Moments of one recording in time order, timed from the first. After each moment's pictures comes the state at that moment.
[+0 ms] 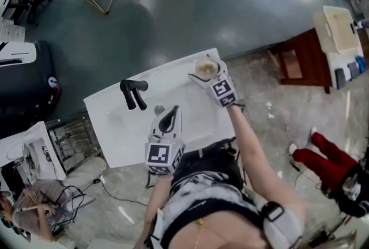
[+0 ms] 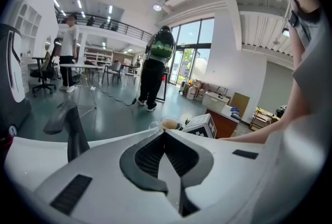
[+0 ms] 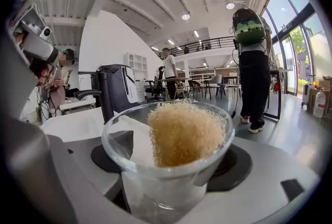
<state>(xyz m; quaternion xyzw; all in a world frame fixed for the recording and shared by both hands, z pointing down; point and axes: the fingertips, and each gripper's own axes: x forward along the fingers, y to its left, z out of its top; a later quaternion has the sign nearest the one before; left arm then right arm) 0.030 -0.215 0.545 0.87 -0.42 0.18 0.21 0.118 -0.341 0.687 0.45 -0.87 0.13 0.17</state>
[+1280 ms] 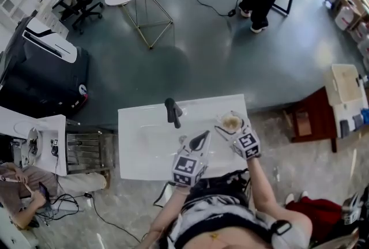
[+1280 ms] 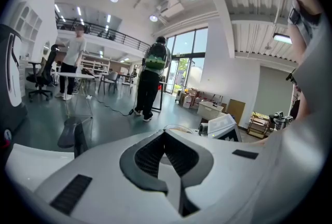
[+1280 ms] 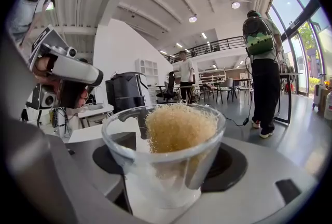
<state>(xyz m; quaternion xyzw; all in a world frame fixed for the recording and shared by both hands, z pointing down) 0.019 -0.197 0.503 0.89 -0.41 0.13 0.17 0.079 -0.256 0.609 0.40 -0.90 0.12 0.15</state>
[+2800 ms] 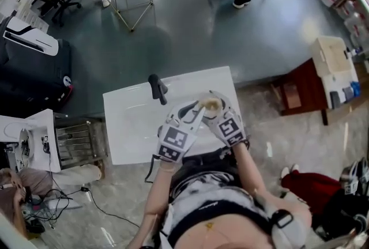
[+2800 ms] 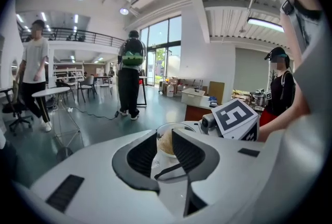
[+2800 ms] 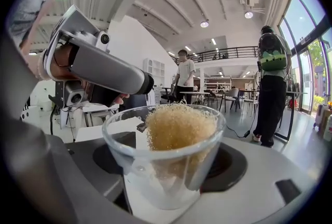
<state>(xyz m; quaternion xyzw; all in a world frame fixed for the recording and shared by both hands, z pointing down) 0.034 -0.187 0.478 0.92 -0.31 0.22 0.09 0.030 -0.205 0.561 0.38 -0.90 0.07 0.18</state>
